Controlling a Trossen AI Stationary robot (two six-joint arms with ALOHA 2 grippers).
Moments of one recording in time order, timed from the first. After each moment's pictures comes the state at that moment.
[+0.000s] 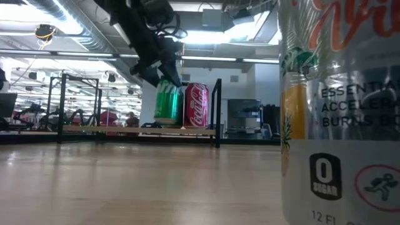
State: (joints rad) left arm 0.40 1.48 1.11 -0.49 -0.23 -0.36; right arm 0.85 1.15 1.28 -1.29 0.78 1.23
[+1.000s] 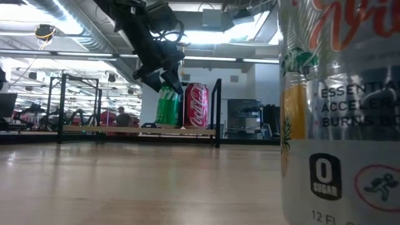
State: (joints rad) left arm 0.42 1.53 1.11 -0.46 -0.25 -0.32; right arm 0.85 1.15 1.28 -1.28 0.79 1.23
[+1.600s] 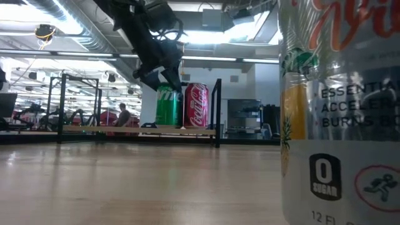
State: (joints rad) left arm 0.42 1.51 1.11 -0.47 -0.22 -0.29; right arm 0.85 1.15 1.28 -1.28 0.79 1.23
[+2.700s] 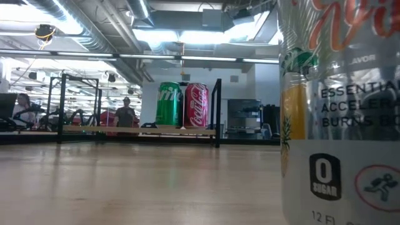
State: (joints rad) left arm -0.41 1.35 1.12 0.07 -0.33 -0.39; right arm 0.93 1.21 1.28 -0.95 0.56 0.88
